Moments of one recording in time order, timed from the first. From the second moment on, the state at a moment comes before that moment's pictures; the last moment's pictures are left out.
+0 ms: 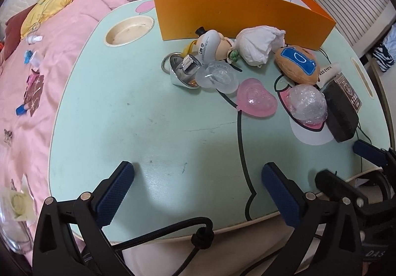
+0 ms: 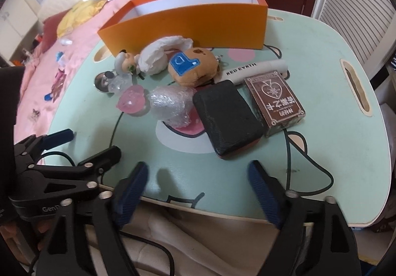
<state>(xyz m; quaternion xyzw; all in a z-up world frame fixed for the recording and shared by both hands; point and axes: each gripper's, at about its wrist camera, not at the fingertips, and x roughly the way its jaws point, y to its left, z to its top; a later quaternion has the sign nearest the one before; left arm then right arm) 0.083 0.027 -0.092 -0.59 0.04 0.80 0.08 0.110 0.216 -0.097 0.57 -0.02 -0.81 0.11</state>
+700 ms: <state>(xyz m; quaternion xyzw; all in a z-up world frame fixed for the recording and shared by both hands) 0.085 0.036 -0.089 -0.59 0.04 0.80 0.08 0.106 0.220 -0.099 0.57 -0.01 -0.81 0.12</state>
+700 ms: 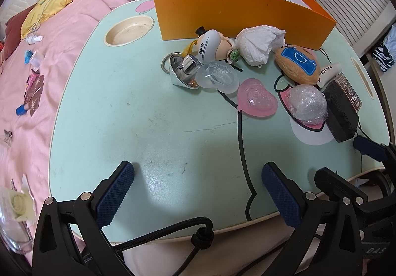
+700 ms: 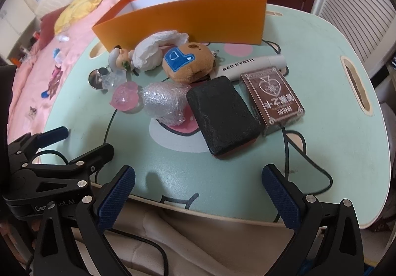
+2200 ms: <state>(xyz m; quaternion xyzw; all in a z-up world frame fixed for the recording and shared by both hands) 0.080 0.050 -0.094 -0.59 0.04 0.80 0.08 0.104 0.218 -0.101 0.57 0.01 -0.82 0.12</state>
